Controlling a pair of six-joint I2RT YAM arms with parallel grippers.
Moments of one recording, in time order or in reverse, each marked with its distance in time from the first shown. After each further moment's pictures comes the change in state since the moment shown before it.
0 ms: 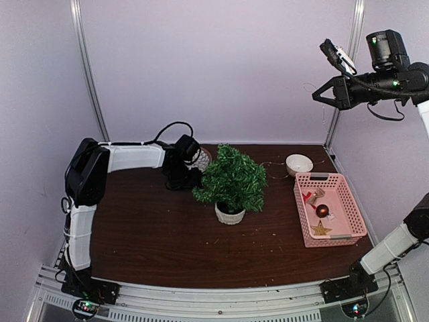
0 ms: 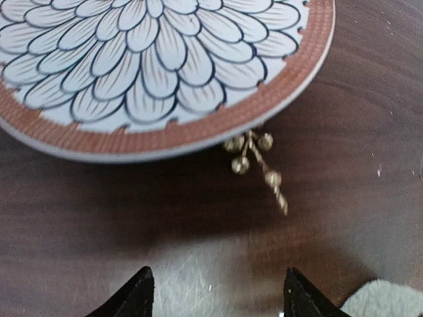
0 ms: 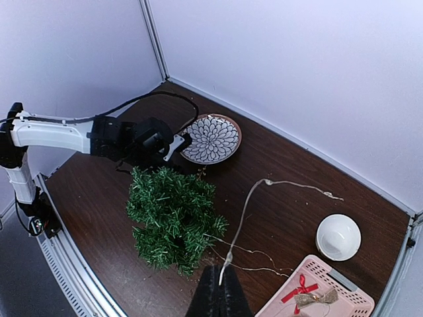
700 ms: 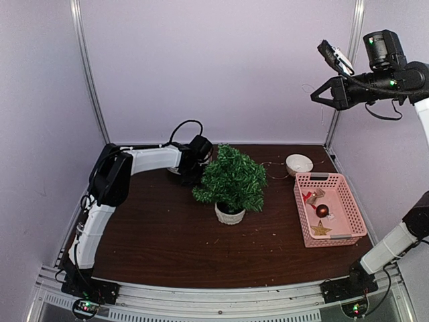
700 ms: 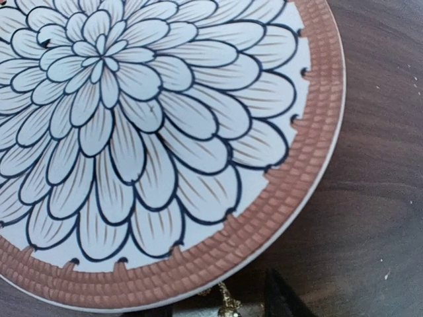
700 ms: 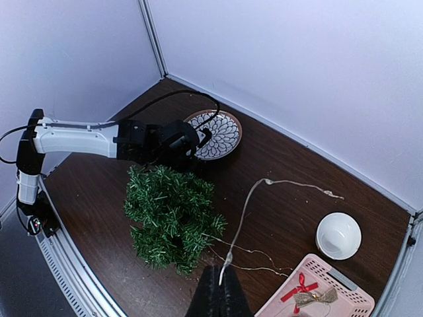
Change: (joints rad) left arm -0.013 0.275 0.328 -0.006 -0.139 0.009; right arm 0.000 0.014 0.004 -0.004 0.003 -0.003
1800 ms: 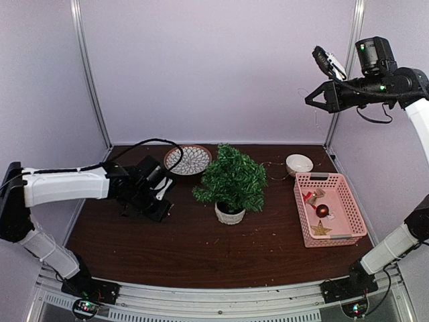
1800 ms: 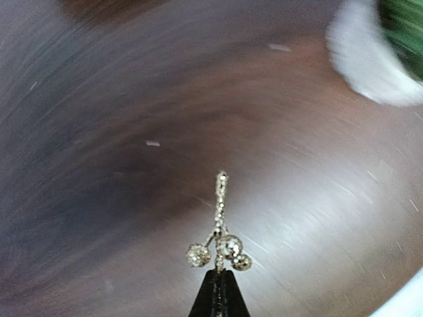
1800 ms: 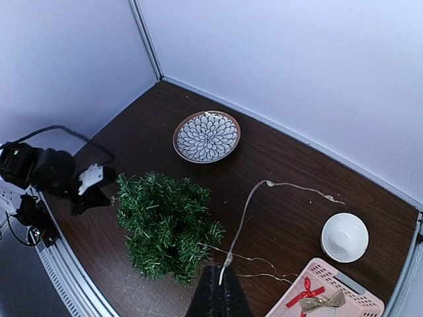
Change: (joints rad) left arm -0.115 -0.924 -0.966 -0.048 0.114 0.338; right arm -0.014 -0.023 -0.144 0.122 -0.013 0.035
